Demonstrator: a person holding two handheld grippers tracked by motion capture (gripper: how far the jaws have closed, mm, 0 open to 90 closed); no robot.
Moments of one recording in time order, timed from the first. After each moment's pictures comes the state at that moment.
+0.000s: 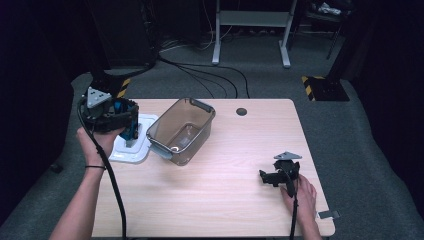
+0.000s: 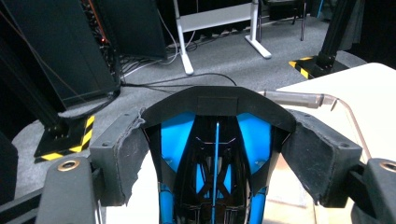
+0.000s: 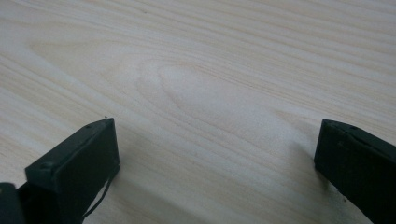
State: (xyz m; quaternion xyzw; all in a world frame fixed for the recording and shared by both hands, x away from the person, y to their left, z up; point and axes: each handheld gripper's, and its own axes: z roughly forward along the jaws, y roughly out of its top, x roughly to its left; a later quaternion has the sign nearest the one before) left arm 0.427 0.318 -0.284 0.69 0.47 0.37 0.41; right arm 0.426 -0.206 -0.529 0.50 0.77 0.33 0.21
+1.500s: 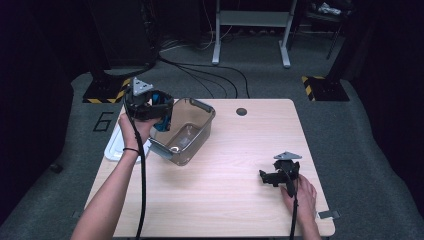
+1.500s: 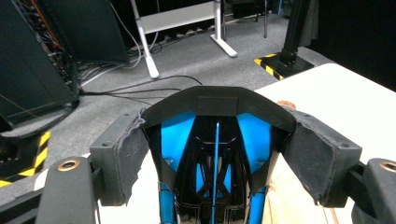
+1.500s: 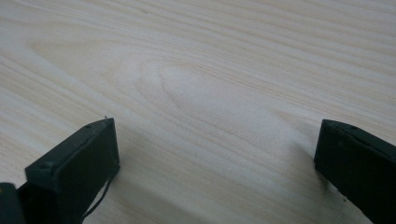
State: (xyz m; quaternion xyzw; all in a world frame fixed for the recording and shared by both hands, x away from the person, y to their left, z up) left arm 0.482 0.244 -0.304 0.72 0.43 0.32 0.43; right arm 0.426 -0.206 -0.529 0.50 0.77 0.33 0.21
